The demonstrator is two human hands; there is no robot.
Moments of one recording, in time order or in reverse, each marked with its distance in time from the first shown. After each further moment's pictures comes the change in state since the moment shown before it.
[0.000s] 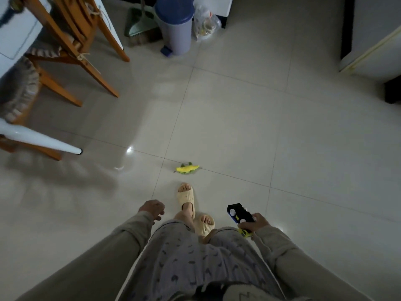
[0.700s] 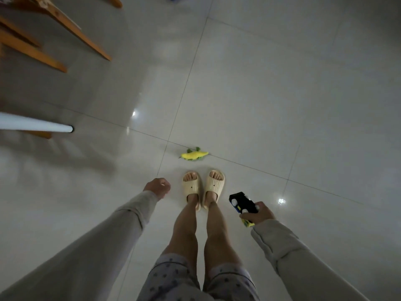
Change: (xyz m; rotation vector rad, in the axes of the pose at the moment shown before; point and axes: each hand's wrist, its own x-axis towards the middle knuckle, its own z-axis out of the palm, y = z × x) left_hand 0.151 0.081 -0.026 0.162 -0.005 -0.034; right_hand 0.128 -0.086 -0.002 -0.057 -0.009 0.107
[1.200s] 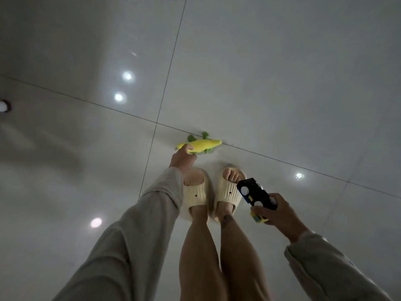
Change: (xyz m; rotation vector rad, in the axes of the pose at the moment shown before) left_hand 0.344 0.047 0.107 -0.155 -0.013 -0.046; right_hand 0.277 -0.017 0.075 0.184 -0.107 0.019
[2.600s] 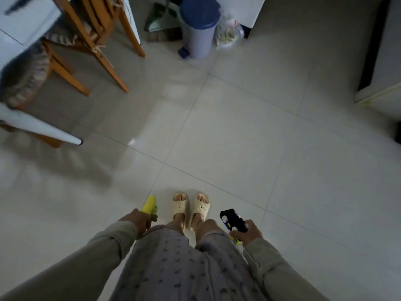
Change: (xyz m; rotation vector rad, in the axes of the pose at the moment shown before) left_hand -0.498 -0.110 -0.123 0.099 0.097 -0.041; right_hand -0.399 0.028 -0.063 -0.252 0.174 -0.117
